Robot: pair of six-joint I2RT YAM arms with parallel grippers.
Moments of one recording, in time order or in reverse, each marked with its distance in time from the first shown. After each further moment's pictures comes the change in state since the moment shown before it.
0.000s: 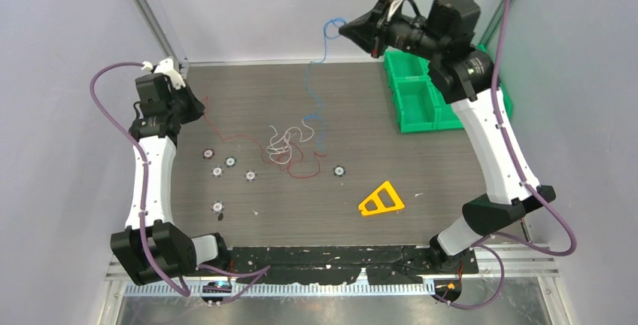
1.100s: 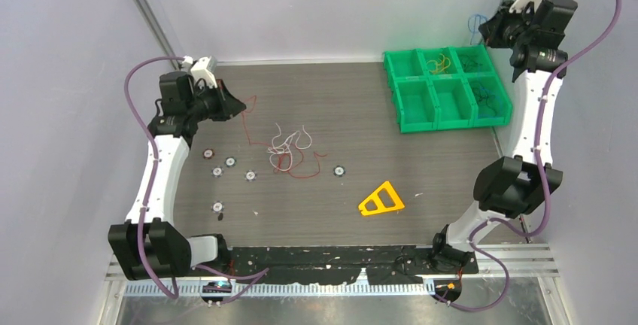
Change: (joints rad) left arm -0.154 0.016 -0.044 0.093 0.373 0.003; right arm -0.776 0.106 -0.124 0.026 0.153 0.100
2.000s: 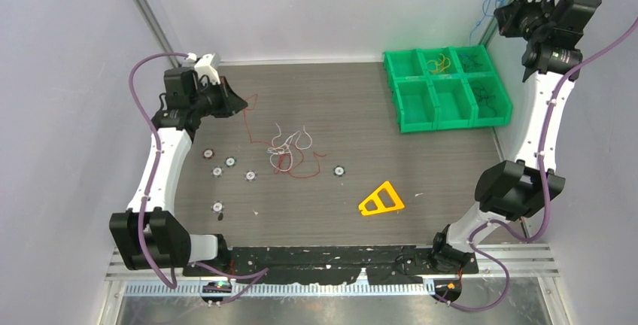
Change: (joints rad) left arm -0.019 0.060 0.039 -0.004 -0.030 -0.001; right arm -0.070 0.011 0.031 0.079 -0.056 0.007
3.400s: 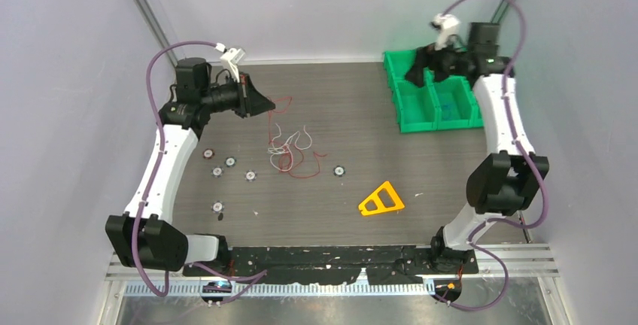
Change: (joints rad) left arm -0.142 0.003 0.102 -0.072 0.292 0.050; right arm 0.226 0.019 -0.235 -0.298 -0.104 -0.332
